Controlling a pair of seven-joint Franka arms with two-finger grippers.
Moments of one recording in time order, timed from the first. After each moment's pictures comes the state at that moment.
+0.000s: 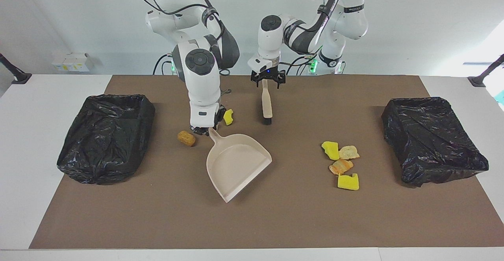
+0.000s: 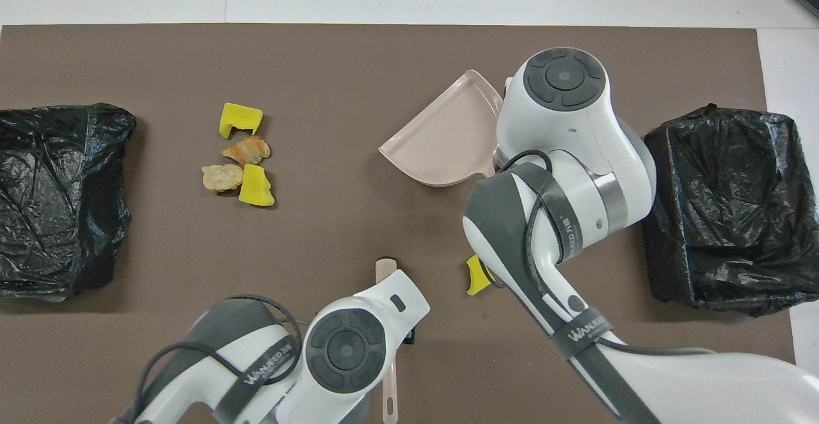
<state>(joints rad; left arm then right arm) -0.96 -0.07 -0.01 -2.37 -0.04 2.23 -0.76 0.32 0.32 0.04 -1.60 -0.06 1.85 -0.38</state>
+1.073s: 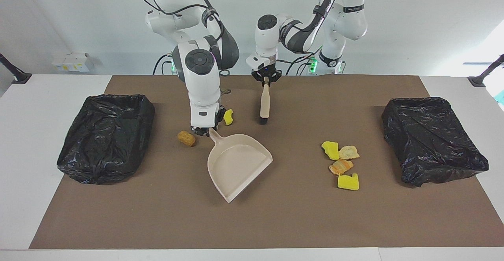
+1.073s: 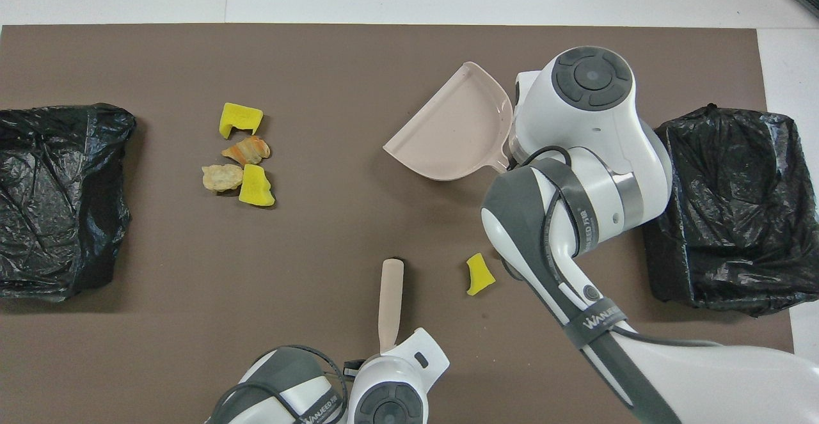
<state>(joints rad) -0.99 -0.09 0.00 -2.40 -0.04 2.23 -0.79 0.32 0.32 0.04 -1.61 -0.06 1.85 -0.39</state>
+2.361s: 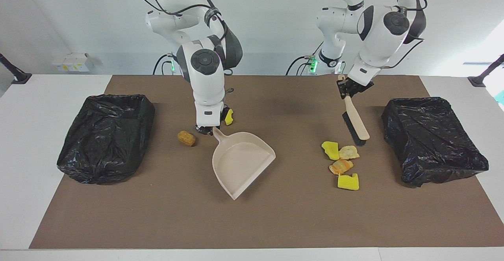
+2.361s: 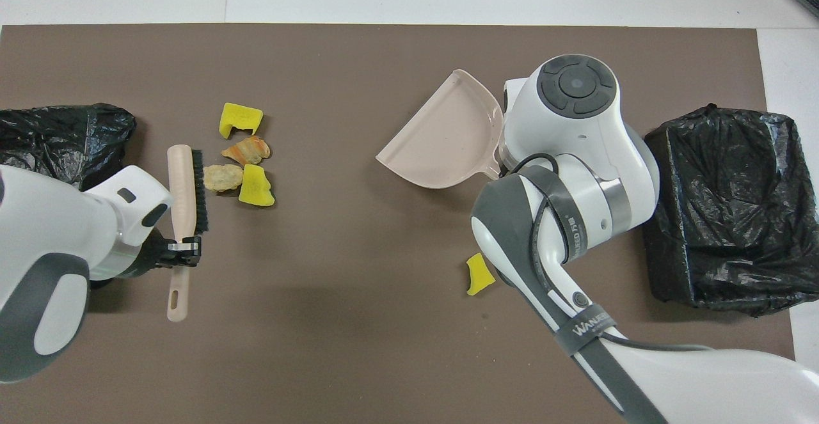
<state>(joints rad) -0.19 -0.20 0.04 -2.18 -0.04 1.89 -0.21 0.34 0.32 0.05 -1.62 -0.06 1.85 -0.44</state>
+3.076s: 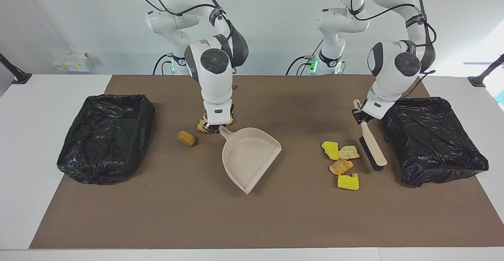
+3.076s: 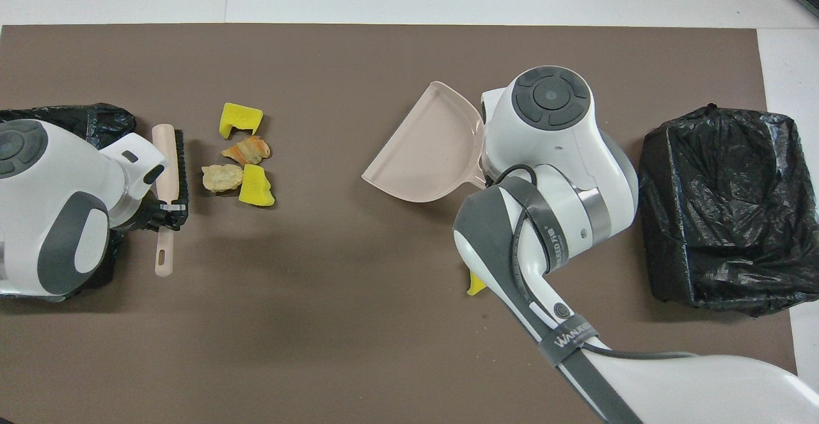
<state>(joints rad) -0.11 0.06 0.03 -2.10 0.05 2.03 -0.18 0.37 0.32 0.06 -1.63 -0.06 1.86 -0.47</state>
